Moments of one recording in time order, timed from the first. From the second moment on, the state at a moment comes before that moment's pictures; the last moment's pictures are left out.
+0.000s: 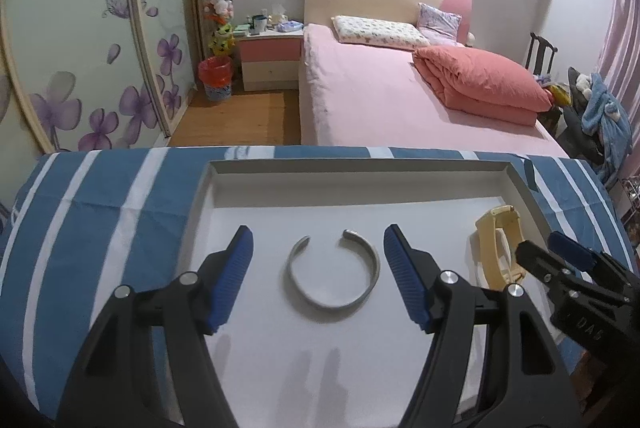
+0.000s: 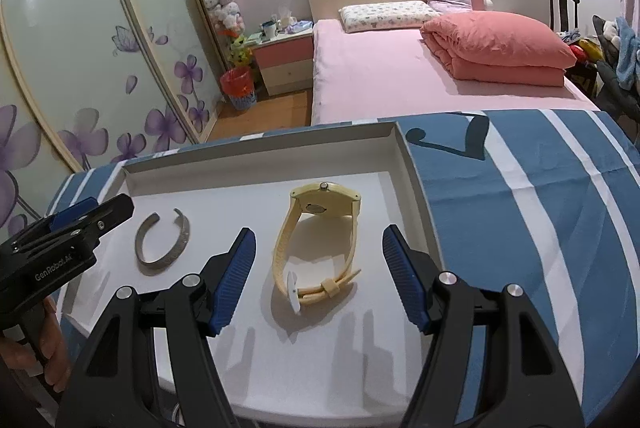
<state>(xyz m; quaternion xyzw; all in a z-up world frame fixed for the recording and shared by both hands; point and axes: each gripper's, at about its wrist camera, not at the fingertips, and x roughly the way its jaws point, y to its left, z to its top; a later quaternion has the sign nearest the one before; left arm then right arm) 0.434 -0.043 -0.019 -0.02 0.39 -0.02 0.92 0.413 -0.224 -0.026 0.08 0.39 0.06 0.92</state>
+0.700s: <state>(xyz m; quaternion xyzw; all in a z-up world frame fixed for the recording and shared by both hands) 0.209 0.011 -0.011 -0.02 0.31 -0.02 0.95 0.241 -0.233 -0.045 0.01 0.40 0.07 0.91</state>
